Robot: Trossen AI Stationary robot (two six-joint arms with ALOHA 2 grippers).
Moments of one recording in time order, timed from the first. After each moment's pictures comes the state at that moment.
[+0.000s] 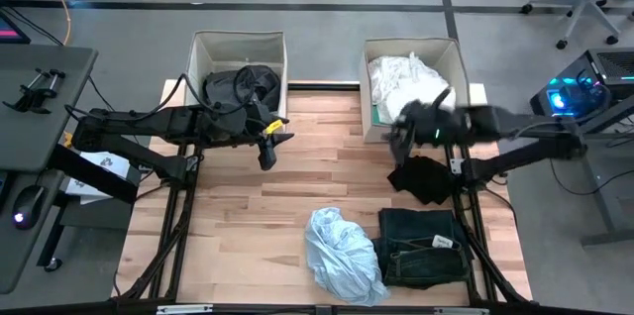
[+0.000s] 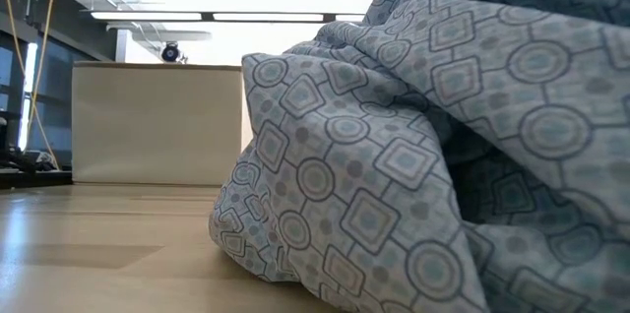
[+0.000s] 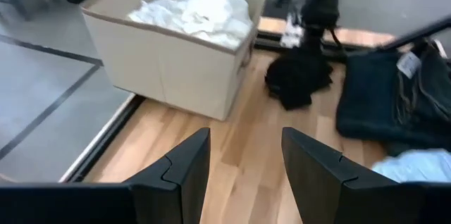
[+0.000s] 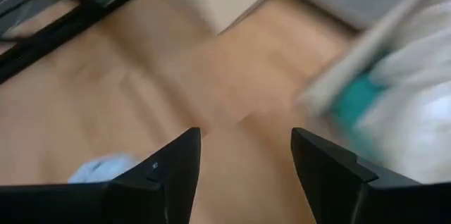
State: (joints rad) left arm -0.06 1.19 1.25 -0.55 -0.39 -0.13; right arm 0.05 1.08 1.19 -0.90 0.37 0.62
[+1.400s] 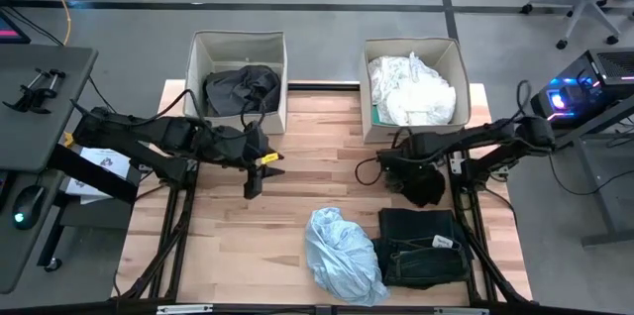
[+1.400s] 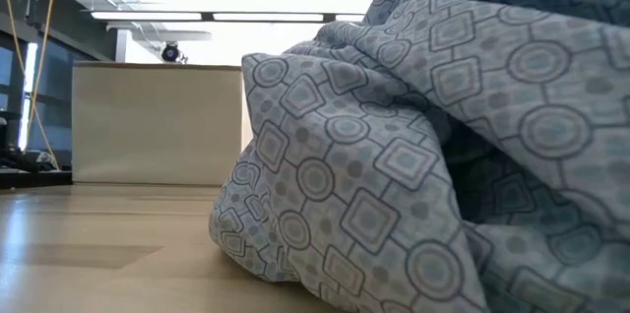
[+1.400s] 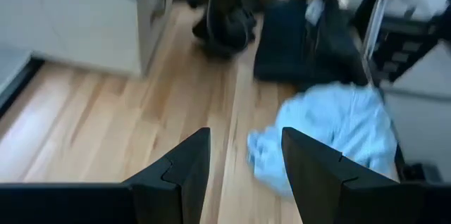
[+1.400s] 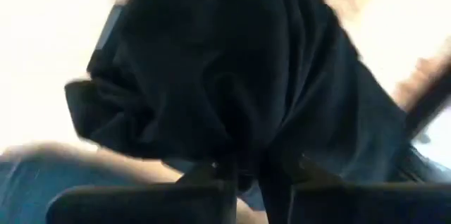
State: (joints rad) left arm -0.20 1.19 1.25 -0.68 -0.23 -0.25; right arm -0.03 1.41 0.86 -1.17 -0.02 1.02
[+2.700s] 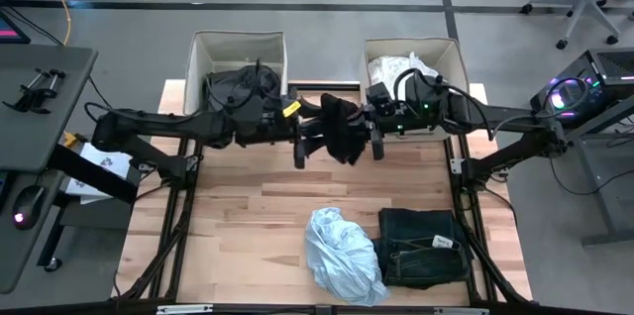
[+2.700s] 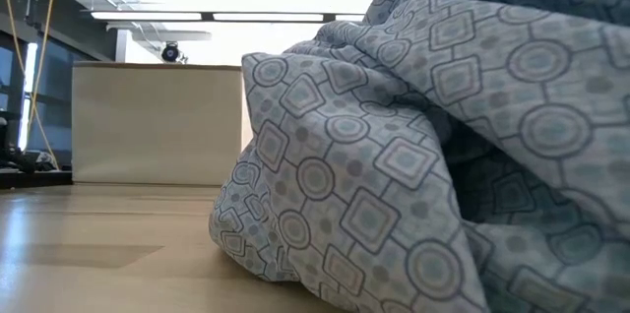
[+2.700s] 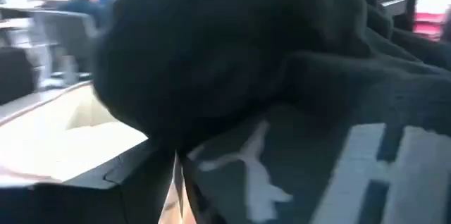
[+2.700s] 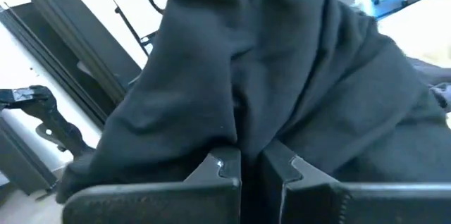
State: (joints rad) left arm 0.00 1.41 1.25 0.15 -0.13 -0.08; right arm -0.05 1.32 1.41 -0.26 -0.13 0.39
